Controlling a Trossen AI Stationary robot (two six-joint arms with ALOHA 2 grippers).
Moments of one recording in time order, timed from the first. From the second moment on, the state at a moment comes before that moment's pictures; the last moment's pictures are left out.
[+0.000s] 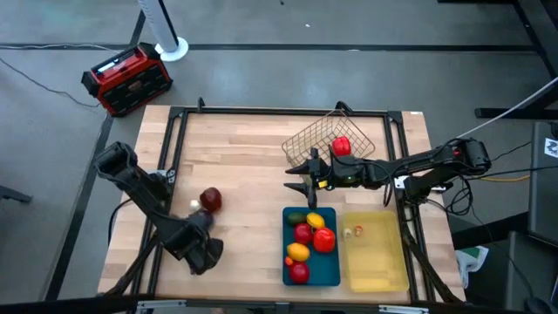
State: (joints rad) left arm -0.80 1.60 1.04 -1.01 0.05 -2.22; right arm 0.08 1.42 0.82 0.41 0.11 0.12
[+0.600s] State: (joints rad) left arm -0.82 1.60 1.01 -1.18 0.07 -2.35; right arm 0.08 1.42 0.82 0.41 0.11 0.12
